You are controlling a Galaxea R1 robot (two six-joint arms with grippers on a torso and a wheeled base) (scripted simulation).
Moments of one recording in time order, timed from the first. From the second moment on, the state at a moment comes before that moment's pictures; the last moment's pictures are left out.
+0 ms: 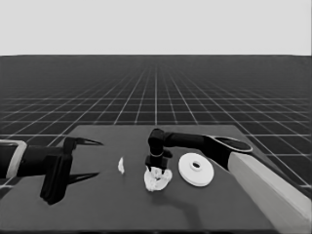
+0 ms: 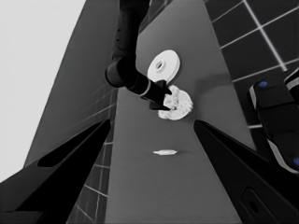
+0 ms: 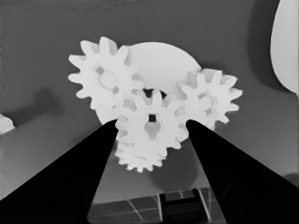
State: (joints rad) left arm -0.34 1.75 -0.42 0.31 0.68 0.35; right arm -0.11 3.08 -1.76 -0.28 -1.50 1.59
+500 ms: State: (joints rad) left arm -0.34 1.75 -0.42 0.31 0.68 0.35; right arm -0.11 3.08 -1.76 -0.28 -1.50 1.69
